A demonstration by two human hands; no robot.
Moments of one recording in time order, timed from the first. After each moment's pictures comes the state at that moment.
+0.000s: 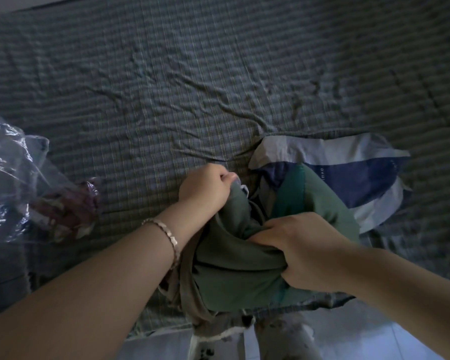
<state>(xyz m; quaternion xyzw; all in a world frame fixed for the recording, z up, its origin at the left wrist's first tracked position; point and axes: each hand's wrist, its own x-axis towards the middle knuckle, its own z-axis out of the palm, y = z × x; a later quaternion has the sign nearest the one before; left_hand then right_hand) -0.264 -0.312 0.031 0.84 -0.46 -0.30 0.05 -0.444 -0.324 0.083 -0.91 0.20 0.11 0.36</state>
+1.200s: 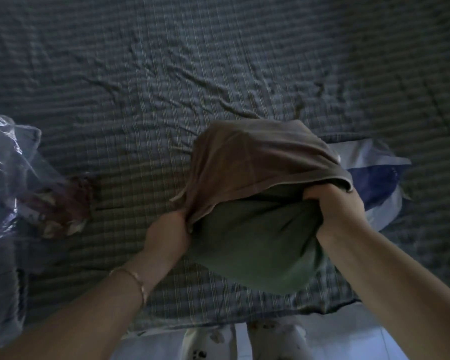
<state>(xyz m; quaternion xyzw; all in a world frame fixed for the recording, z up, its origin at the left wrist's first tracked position) -0.238 -0.237 -0.008 0.85 -0.40 -0.35 -0.03 -0.439 -0.374 0.051 -0.25 0.71 -0.23 0.61</state>
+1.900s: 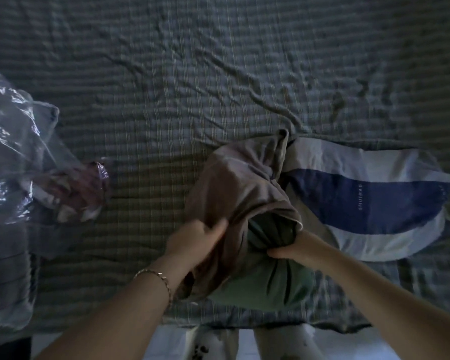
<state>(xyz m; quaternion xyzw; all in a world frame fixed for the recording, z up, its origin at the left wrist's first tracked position) -0.226 -0.227 -0.048 0.83 -0.27 -0.48 0.02 -0.409 -0.342 -0.046 -0.55 0.54 0.29 0.57</state>
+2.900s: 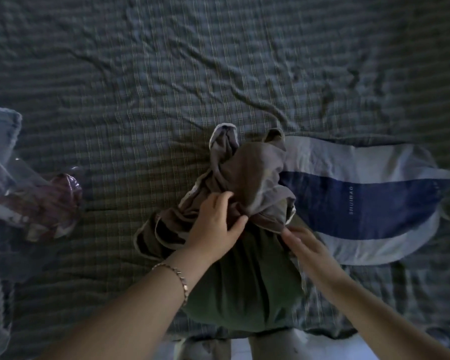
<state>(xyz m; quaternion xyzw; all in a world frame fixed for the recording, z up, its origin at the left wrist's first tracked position) -0.251 -0.294 -0.080 0.79 -0.45 -0.39 0.15 -0.432 -0.354 -0.053 -0.49 0.57 0.06 0.66</state>
